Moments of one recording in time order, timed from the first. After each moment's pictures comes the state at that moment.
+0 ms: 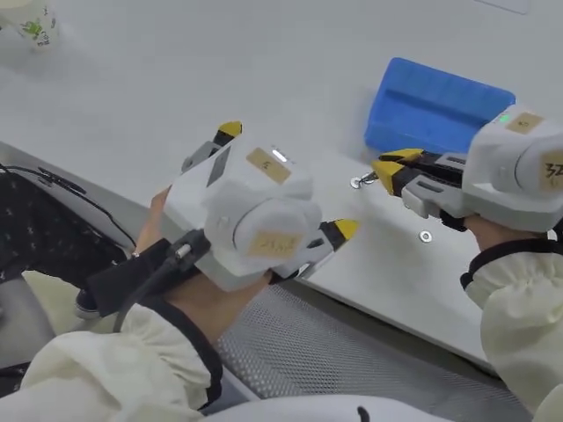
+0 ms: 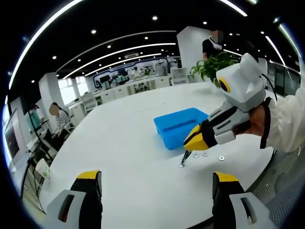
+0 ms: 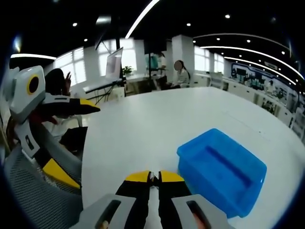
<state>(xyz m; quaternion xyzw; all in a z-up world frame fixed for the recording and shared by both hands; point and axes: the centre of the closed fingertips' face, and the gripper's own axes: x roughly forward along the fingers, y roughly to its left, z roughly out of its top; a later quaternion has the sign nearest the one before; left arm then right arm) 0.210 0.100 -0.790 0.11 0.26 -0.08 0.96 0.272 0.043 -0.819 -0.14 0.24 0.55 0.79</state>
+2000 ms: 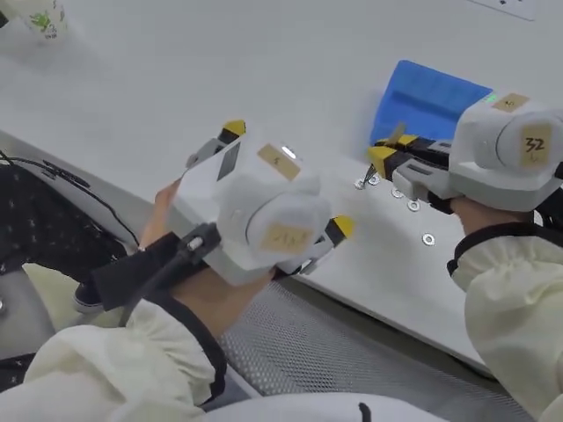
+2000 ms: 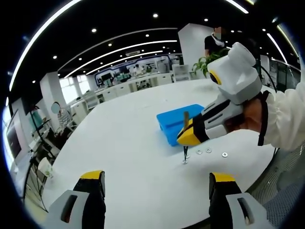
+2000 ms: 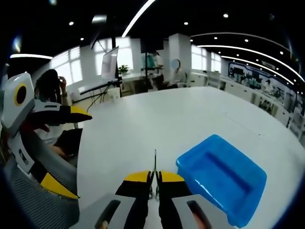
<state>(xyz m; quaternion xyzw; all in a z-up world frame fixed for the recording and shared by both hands) 0.208 0.107 -0.794 0.12 0.28 -0.06 0.95 0.285 0.061 -0.815 -0.15 0.24 0.54 0.79</state>
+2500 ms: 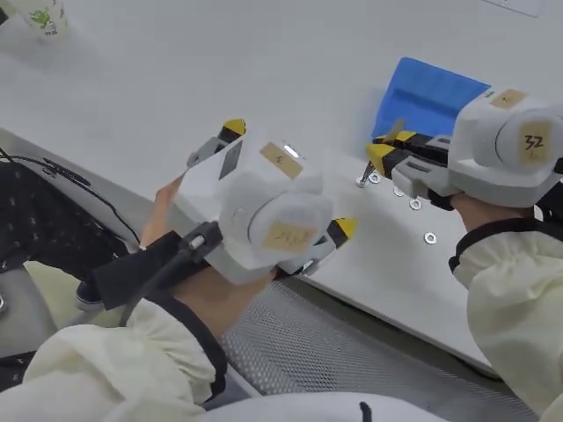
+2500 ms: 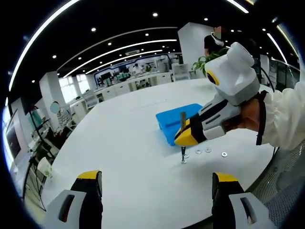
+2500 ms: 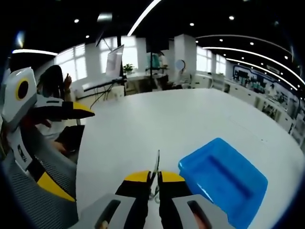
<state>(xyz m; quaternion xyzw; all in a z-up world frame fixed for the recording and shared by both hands) 0.209 0.106 -0.794 0.12 0.28 -0.07 0.95 0.283 0.065 -0.818 -0.17 0.23 0.56 0.78</state>
